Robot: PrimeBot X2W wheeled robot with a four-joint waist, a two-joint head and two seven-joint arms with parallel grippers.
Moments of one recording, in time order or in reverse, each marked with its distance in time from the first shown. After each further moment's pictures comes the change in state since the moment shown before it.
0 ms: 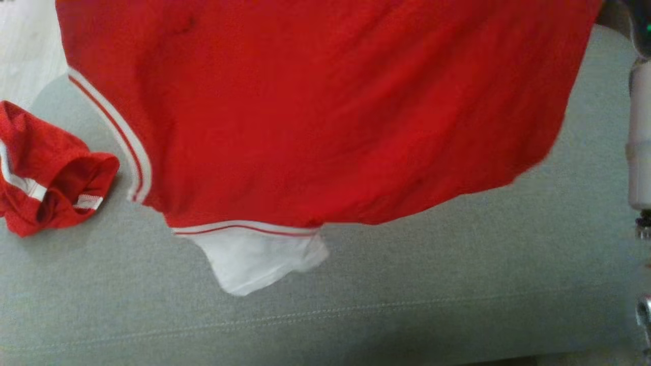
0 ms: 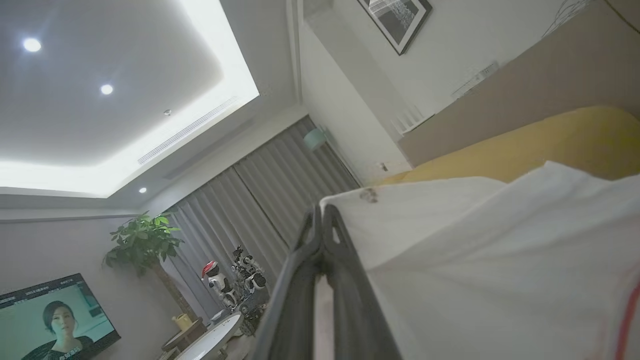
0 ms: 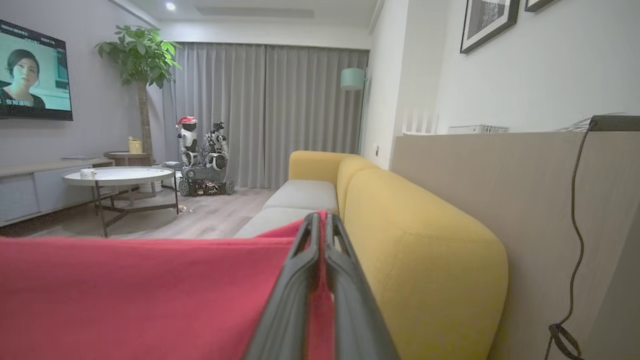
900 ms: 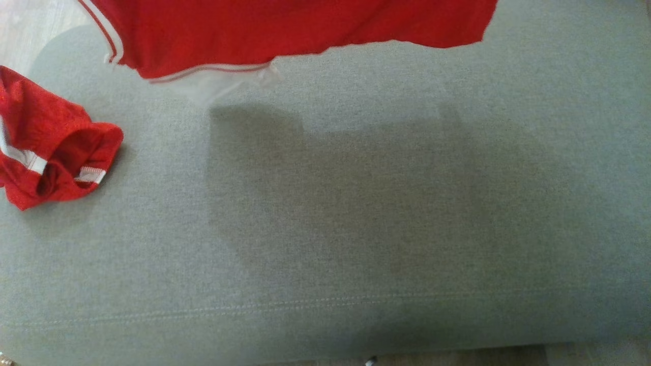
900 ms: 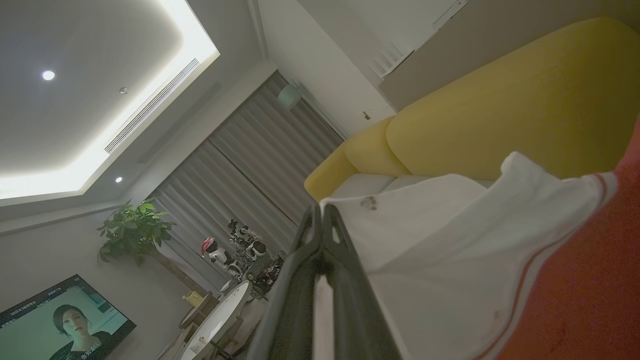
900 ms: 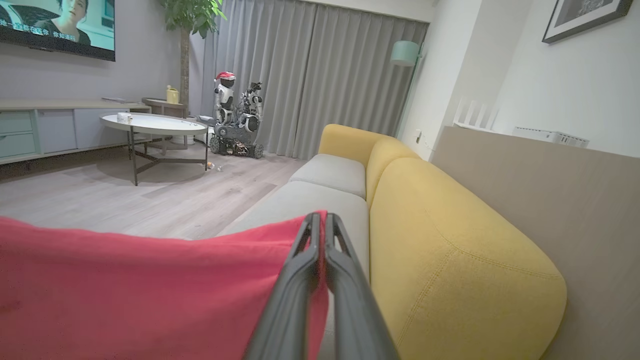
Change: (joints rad) left arm -0.470 0.237 -0.580 0.140 -0.363 -0.004 0.018; right arm -0.281 -0.068 0.283 0.257 0.110 0.000 -0.015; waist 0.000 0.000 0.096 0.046
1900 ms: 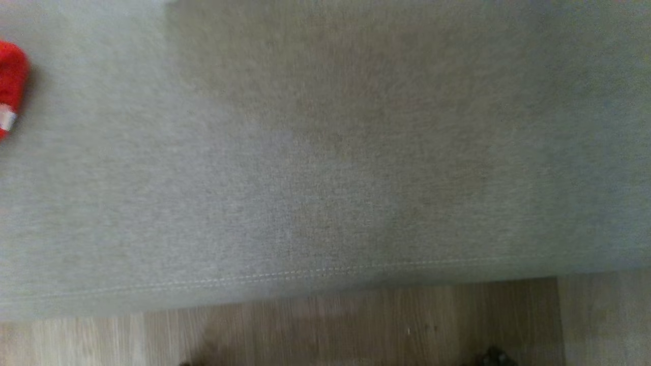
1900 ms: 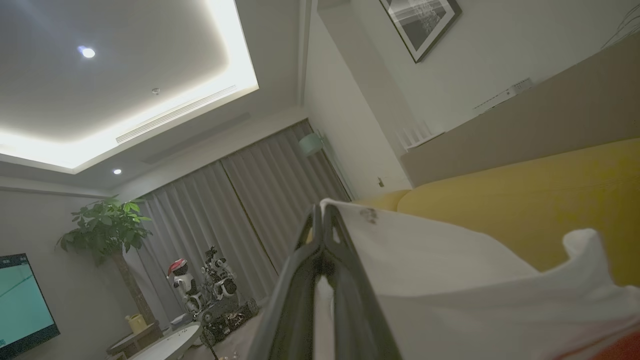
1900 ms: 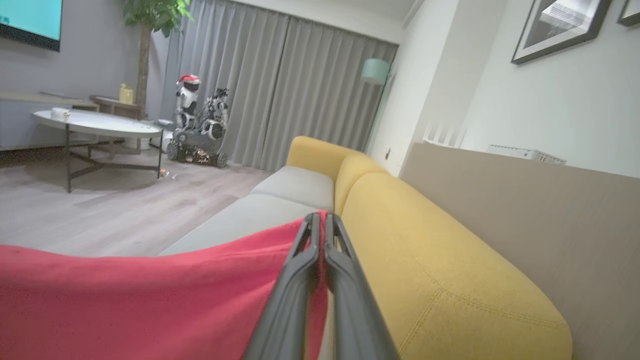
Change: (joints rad) left arm -0.432 -0.251 0.088 0.321 -0.031 0.105 -0.257; right arm -0.442 0.003 -0.126 0.059 -0.223 0.000 -0.098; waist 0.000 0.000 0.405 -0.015
